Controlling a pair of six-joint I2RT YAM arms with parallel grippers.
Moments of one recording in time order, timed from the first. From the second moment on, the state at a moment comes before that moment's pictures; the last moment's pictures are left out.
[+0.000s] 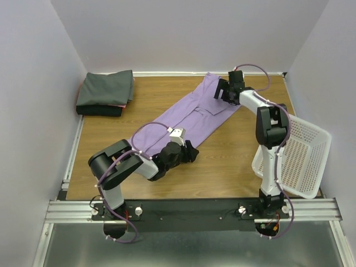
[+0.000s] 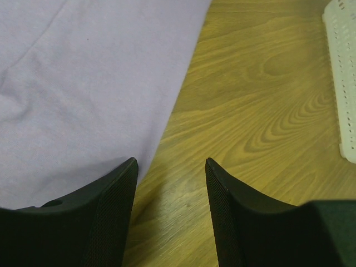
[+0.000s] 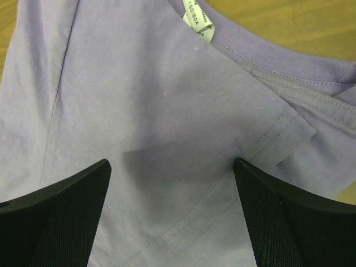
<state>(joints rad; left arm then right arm) -0.90 1.75 0.49 0.88 -0.18 -0.67 0.19 2.25 1.69 -0.23 0.07 0.41</state>
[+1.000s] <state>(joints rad) -0.95 1.42 0.33 0.65 -0.37 -0.70 0.26 2.01 1.59 -0.26 -0.12 0.35</state>
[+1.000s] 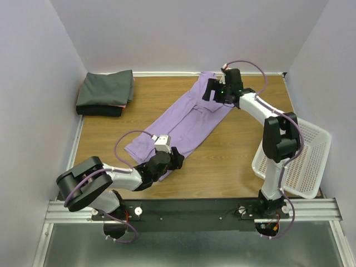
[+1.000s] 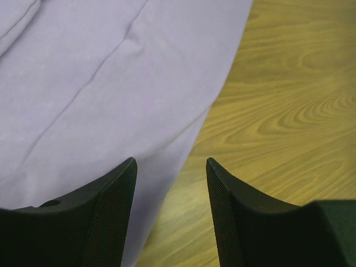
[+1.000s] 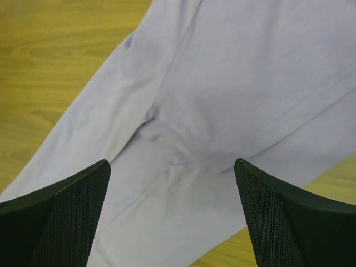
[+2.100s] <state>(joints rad) -1.27 1.62 0.40 0.77 -0.44 -0.98 0.30 2.20 1.62 -0.20 -0.13 0.38</state>
